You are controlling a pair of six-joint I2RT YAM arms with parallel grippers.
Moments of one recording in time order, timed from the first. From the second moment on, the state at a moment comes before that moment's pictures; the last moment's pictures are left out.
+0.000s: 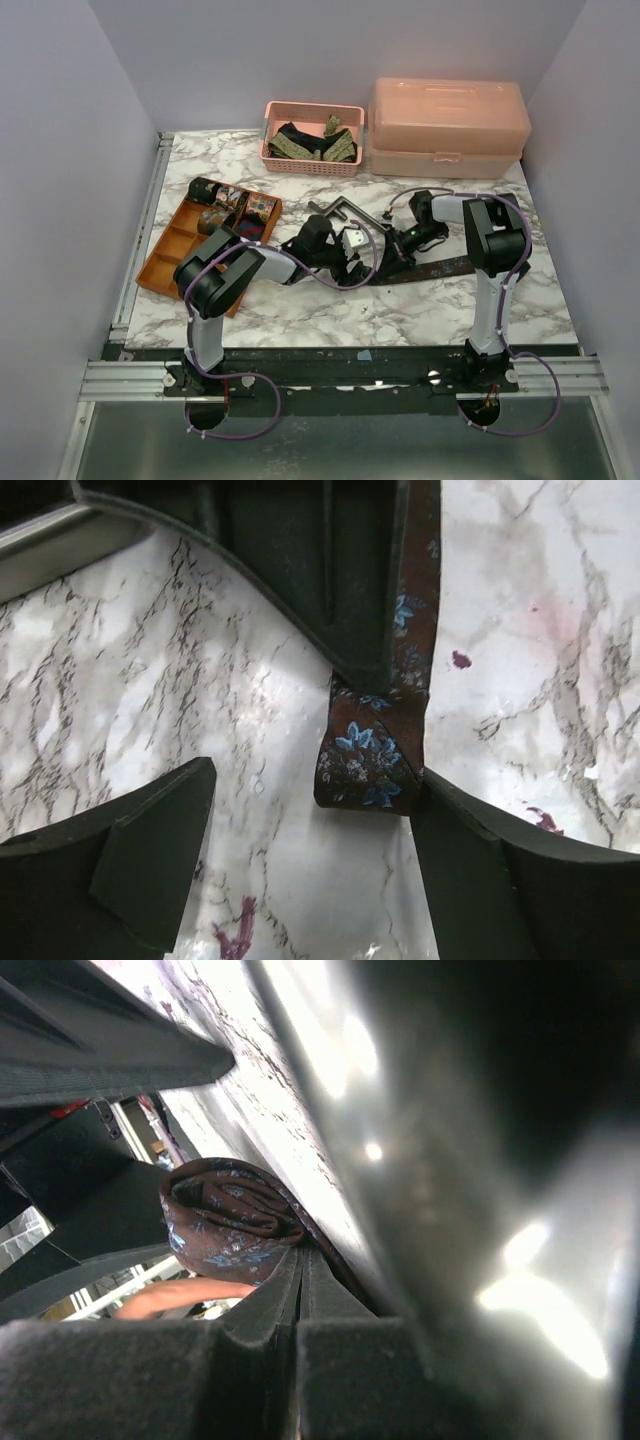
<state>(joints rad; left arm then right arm) -0.73 1.90 0.85 0.52 0.61 0.20 0.19 2.15 1.25 -0.83 -0.93 -0.10</state>
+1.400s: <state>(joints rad) -0.85 1.98 1.13 0.15 0.47 0.30 0.16 2.01 1.28 -0.92 -0.94 -0.12</state>
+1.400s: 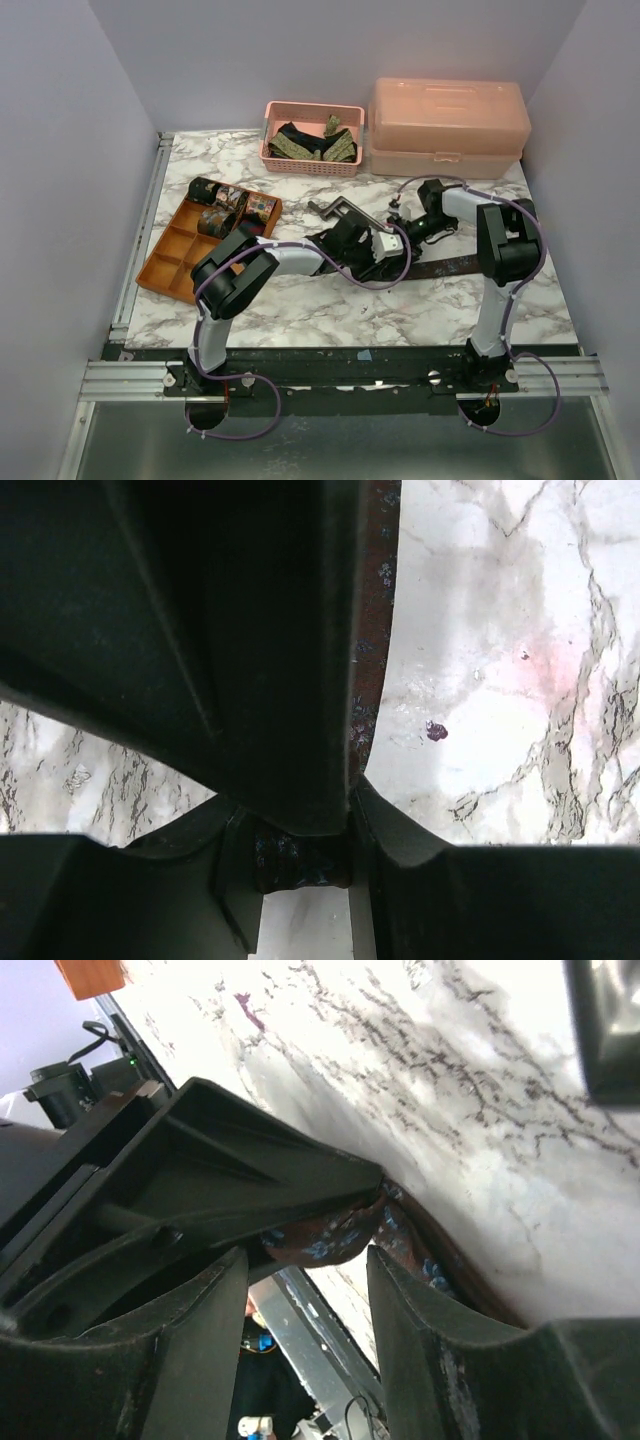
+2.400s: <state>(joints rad) -0.73 1.64 0.80 0.28 0.48 0.25 0.17 2.06 1.23 -0.86 -0.83 -0.11</state>
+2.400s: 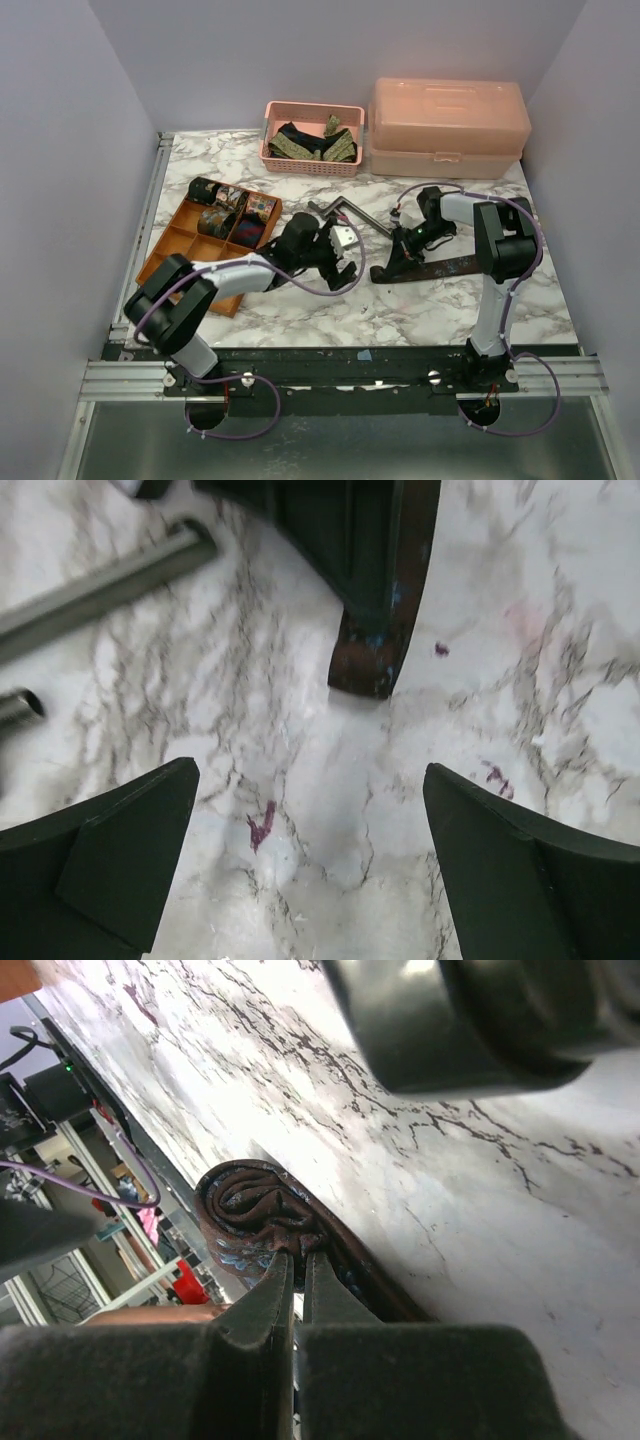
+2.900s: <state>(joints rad) -0.78 1.75 0.68 0.74 0.57 0.08 0.17 2.08 1.23 -0.87 -0.85 -0.14</state>
